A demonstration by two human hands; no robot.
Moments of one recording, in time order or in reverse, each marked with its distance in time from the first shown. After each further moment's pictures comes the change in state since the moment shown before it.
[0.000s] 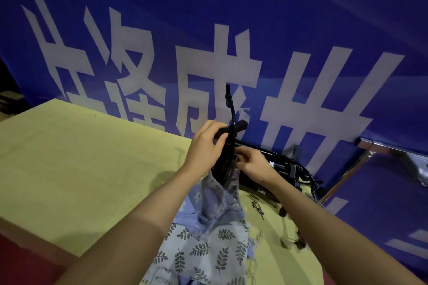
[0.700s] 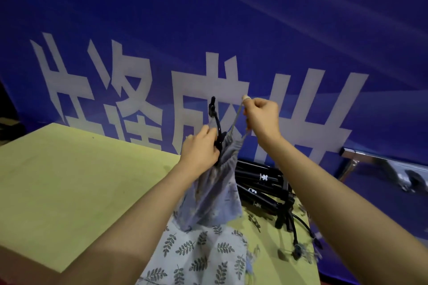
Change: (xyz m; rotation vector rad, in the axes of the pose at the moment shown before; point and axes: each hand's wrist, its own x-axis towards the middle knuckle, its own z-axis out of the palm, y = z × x) left_hand 0.024 0.037 -0.029 0.592 -0.273 -0.024; right_hand -0.001 -0.119 -0.083 0.477 0.598 -0.209
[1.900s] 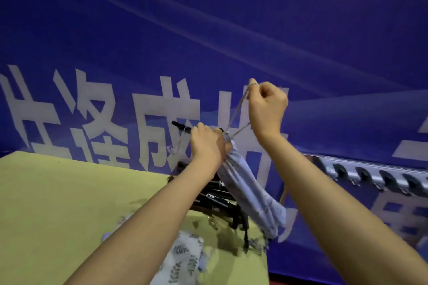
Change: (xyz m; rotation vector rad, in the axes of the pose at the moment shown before) left_hand 0.010 0.191 -0.032 0.516 -0.113 -0.073; right_hand -0.034 -0.075 -0.155 -0.058 0.403 -0.420
